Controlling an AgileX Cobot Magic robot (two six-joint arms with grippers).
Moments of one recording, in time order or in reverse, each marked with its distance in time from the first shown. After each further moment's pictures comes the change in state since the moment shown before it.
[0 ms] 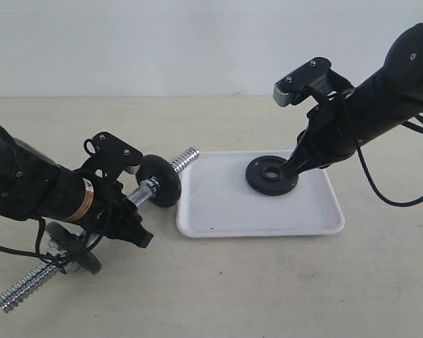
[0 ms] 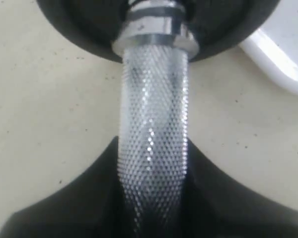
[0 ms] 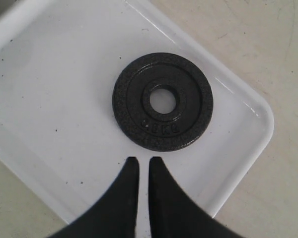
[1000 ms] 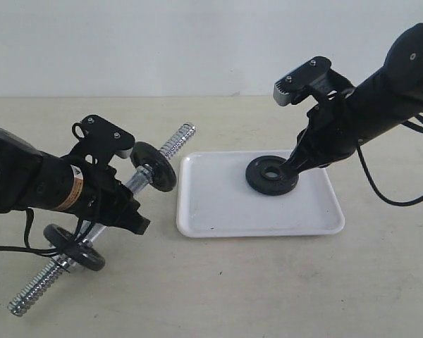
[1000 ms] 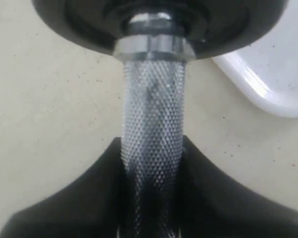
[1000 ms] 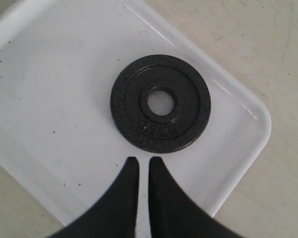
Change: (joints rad) left arm 0.000 -0.105 0.019 0.001 0.000 -0.018; right arm 0.000 0.000 0.000 0.000 -0.008 -0.002
